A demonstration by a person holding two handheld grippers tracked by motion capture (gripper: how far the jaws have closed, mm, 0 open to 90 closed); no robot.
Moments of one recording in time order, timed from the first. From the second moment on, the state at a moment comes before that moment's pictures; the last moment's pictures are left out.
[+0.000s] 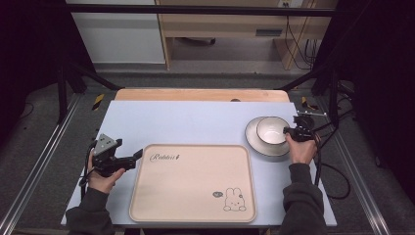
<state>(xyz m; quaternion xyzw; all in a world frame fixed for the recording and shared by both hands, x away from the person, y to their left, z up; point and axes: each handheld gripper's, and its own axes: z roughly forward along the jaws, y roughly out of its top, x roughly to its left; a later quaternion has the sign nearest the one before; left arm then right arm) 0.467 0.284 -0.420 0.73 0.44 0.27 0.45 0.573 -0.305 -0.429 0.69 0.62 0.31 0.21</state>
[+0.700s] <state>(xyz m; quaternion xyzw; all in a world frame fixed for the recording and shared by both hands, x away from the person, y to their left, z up) 0.464 0.283 -0.418 0.73 0.43 0.27 0.45 0.557 -0.305 -0.405 0.67 0.61 0.36 0.21</state>
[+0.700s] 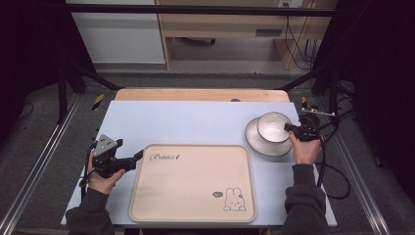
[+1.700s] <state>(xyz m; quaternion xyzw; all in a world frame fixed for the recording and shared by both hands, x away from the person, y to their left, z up) 0.462 0.280 -0.417 0.74 0.43 0.27 0.45 0.540 -0.273 -0.376 0.60 0.65 0.41 0.21</state>
